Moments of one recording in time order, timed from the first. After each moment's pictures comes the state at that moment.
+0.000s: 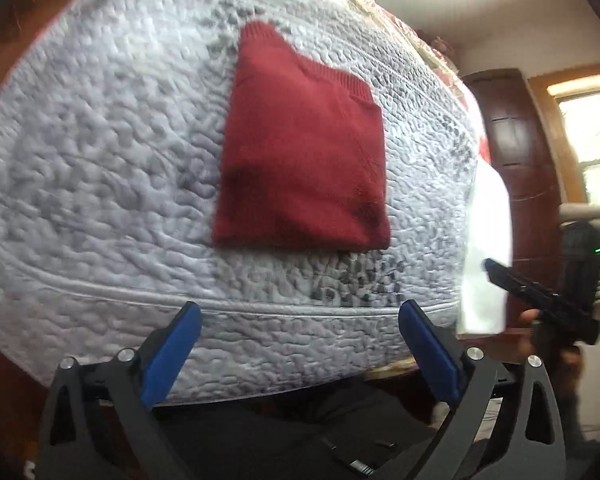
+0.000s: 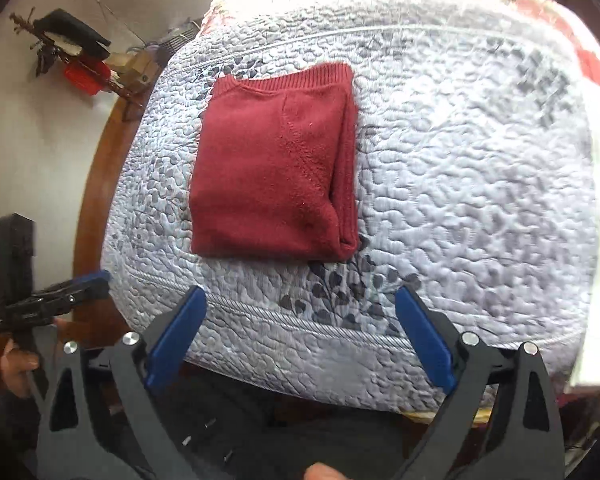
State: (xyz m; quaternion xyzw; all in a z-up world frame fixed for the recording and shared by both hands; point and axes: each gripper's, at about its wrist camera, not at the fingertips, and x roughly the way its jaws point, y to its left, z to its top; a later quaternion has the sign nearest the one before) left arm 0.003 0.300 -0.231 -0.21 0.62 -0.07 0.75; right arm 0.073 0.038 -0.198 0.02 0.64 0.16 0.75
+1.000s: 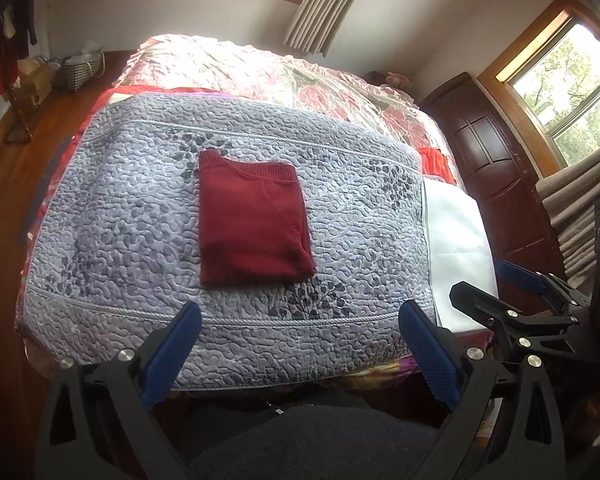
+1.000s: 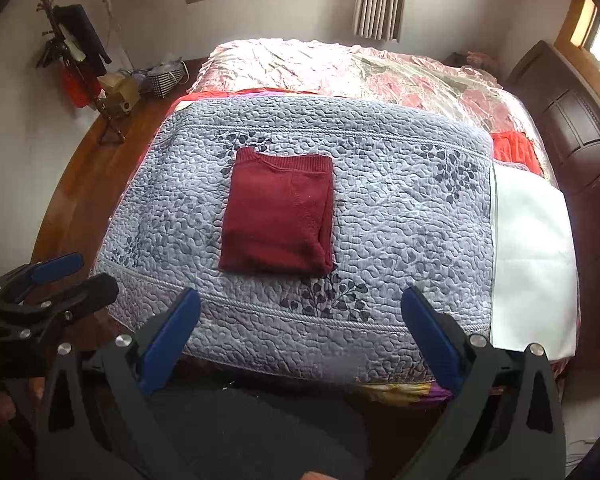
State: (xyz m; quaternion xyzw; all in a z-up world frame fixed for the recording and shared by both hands) left arm -0.059 0.246 -0.020 -0.15 0.53 -0.09 0.83; right arm -0.024 0.052 0.002 -0.05 0.55 0.10 0.83
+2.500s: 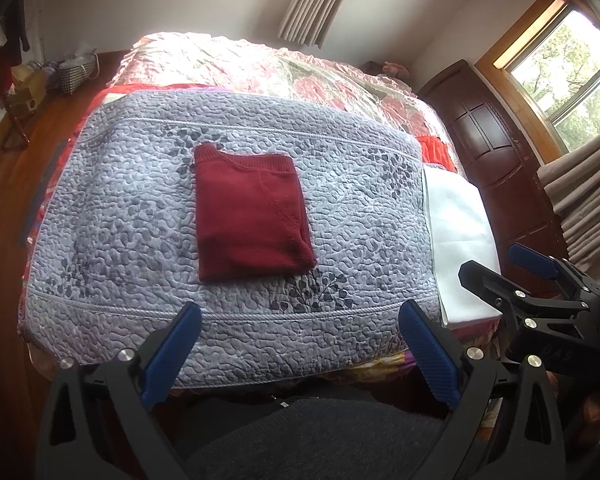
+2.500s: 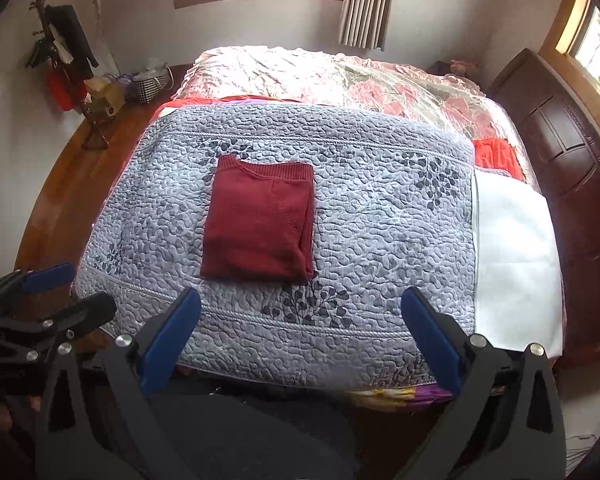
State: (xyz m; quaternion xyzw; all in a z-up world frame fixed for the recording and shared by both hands) left arm -0.058 0.238 -0.025 -0.13 0.54 -0.10 0.83; right arm -0.026 0.051 0.006 -0.07 0.53 0.07 0.84
